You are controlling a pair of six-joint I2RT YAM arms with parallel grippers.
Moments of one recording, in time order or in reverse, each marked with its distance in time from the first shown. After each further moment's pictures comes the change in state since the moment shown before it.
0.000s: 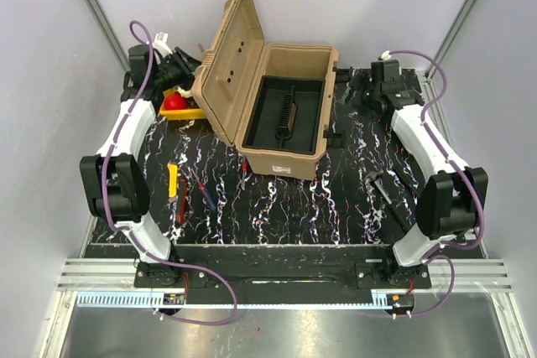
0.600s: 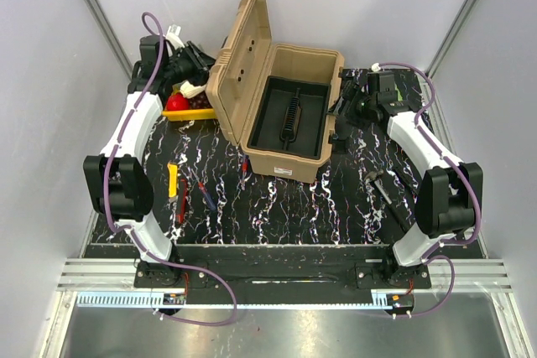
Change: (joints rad) left arm -0.069 0.011 0.118 -0.156 -0.069 0.042; right arm -0.023 0.009 -0.116 0.113 -0.160 -0.006
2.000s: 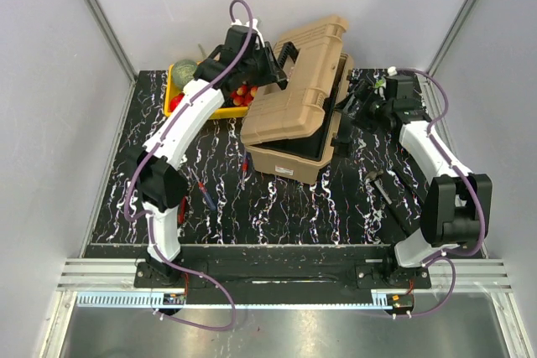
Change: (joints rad) left arm -0.484 0.211 0.495 -0.436 -0.562 0.237; right arm -0.120 -0.084 -0.126 0.153 -0.195 0.110
